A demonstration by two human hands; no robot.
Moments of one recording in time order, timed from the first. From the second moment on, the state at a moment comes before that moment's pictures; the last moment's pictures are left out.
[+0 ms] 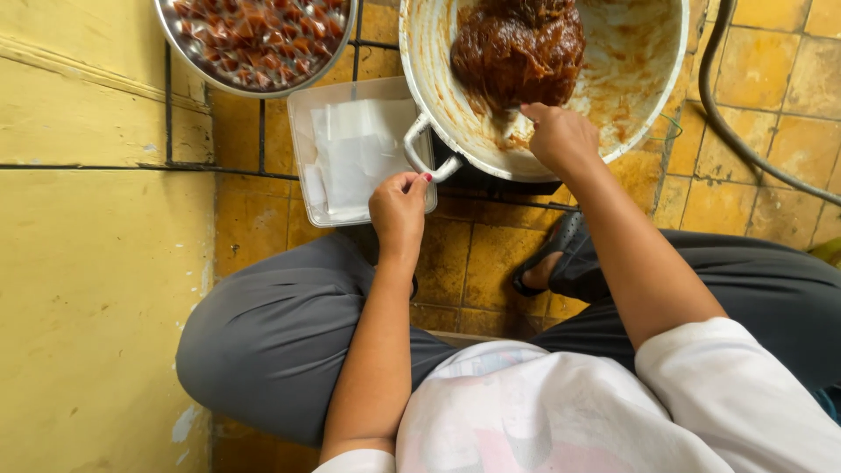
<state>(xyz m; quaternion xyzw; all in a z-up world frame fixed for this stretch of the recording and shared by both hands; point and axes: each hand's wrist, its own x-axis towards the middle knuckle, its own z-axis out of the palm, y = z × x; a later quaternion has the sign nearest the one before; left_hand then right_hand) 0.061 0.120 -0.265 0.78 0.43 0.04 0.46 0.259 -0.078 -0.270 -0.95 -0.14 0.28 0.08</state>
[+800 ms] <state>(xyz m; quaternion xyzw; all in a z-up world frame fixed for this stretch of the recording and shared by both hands) 0.066 0.121 -0.264 0.77 0.44 0.03 0.45 0.264 -0.078 -0.271 -0.93 -0.10 0.33 0.13</state>
